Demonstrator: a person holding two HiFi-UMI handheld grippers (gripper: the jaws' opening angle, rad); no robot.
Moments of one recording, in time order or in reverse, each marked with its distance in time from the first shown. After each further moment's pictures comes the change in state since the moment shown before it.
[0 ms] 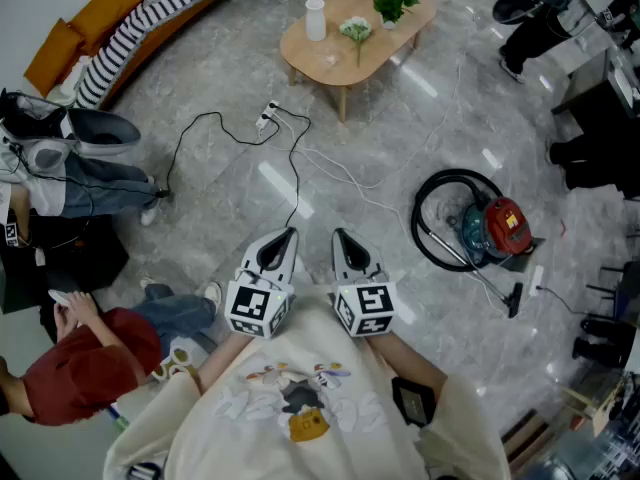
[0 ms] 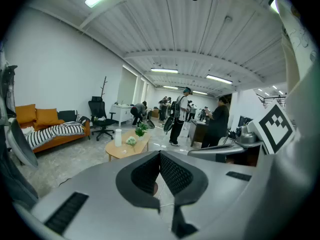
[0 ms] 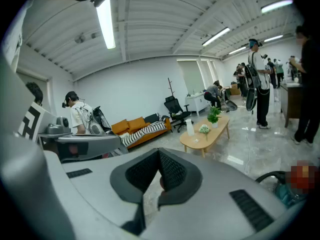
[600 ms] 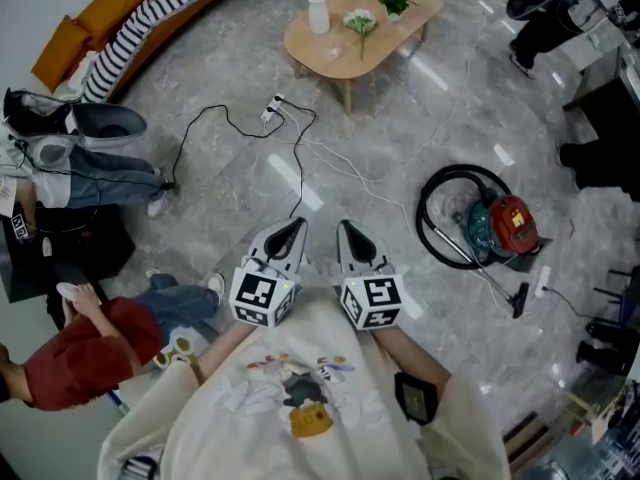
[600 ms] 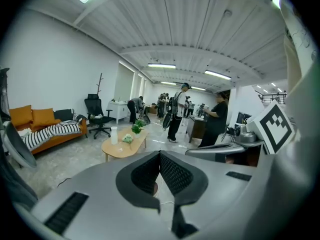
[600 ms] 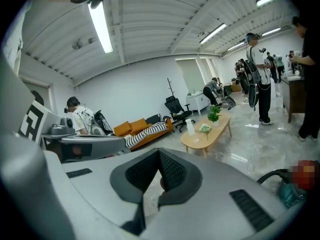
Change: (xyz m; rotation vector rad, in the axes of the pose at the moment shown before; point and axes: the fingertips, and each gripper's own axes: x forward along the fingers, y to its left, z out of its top) left arm 0.041 -0.034 0.007 0.017 0.040 -0.022; right arm -0.007 -0.043 0.012 0.019 -0.008 0.031
